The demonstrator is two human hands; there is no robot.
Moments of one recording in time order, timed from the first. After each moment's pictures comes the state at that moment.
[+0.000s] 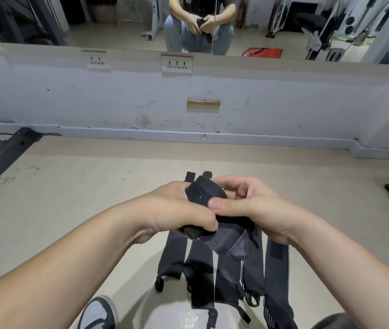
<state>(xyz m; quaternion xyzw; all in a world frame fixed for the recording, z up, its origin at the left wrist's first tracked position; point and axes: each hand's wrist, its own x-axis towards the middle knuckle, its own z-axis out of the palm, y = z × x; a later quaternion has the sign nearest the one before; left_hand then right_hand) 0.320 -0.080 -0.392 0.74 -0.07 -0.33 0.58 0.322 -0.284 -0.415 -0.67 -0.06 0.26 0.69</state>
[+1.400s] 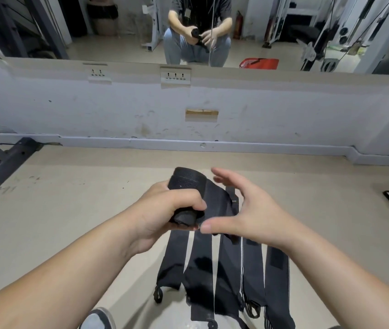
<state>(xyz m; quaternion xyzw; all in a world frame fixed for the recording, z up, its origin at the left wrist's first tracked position) 0.325 -0.076 -0.399 0.67 0.01 -0.25 0.70 0.319 -0.286 -0.408 -0.86 -0.09 0.10 0.49</state>
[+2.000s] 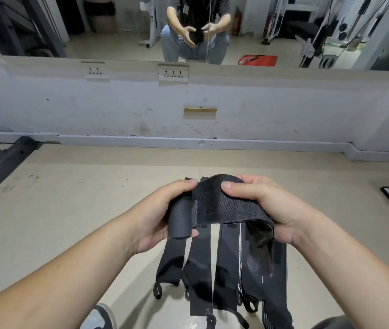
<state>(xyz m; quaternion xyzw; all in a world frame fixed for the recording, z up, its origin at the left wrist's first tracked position) 0.323 -0.082 -0.410 0.61 0.10 -0.31 0.73 0.322 -0.299 -0.395 -0.60 0.05 0.23 0.77</state>
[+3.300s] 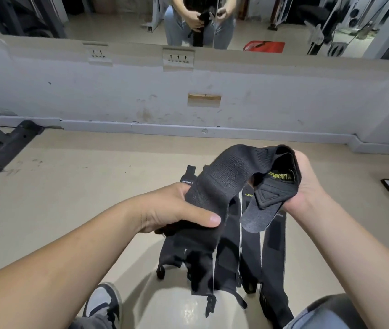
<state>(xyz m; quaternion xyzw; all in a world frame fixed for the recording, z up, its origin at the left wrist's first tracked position) 0.322 -0.068 -0.420 0.68 -0.06 -0.40 0.61 0.350 -0.310 -0.402 -0.42 0.14 0.09 0.89</state>
